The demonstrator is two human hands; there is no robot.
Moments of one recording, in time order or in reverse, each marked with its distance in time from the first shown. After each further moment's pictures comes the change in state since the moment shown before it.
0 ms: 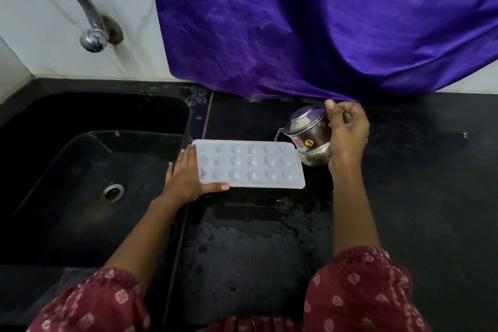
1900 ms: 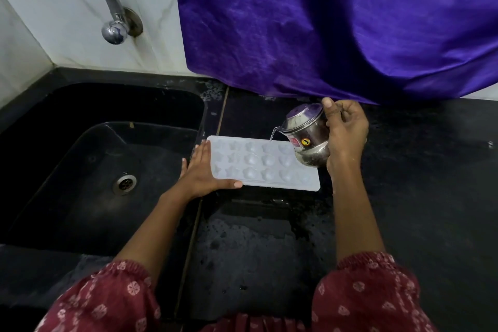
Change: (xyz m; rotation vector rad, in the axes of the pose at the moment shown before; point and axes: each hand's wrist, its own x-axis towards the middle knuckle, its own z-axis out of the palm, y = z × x) left_hand -0.002 0.000 -0.007 -0.178 -0.148 -0.029; right_hand -0.013 -0.006 0.029 0.042 -0.080 0.015
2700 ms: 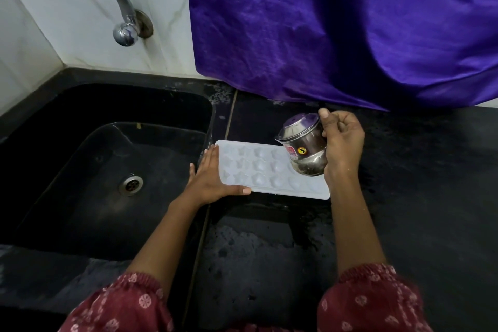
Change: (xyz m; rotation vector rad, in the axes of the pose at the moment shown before) left_hand 0.000 -0.003 0.004 -0.057 0.049 0.027; right_hand -0.006 0.011 0.019 0.045 -0.035 0.064
